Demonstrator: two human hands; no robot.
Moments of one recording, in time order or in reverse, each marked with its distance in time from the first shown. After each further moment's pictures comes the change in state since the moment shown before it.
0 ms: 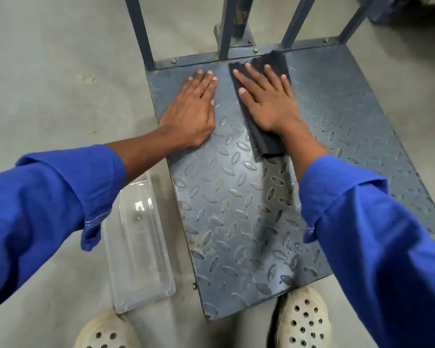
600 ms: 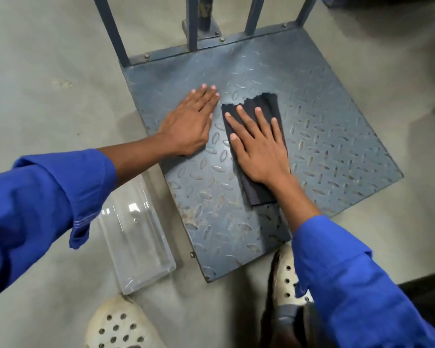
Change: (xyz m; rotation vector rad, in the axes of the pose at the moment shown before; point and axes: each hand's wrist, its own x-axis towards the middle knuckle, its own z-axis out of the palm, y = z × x) left_hand -0.034 0.035 0.007 -0.040 -0.086 0.274; right_hand -0.157 -0.004 0.029 -0.047 0.148 0.157
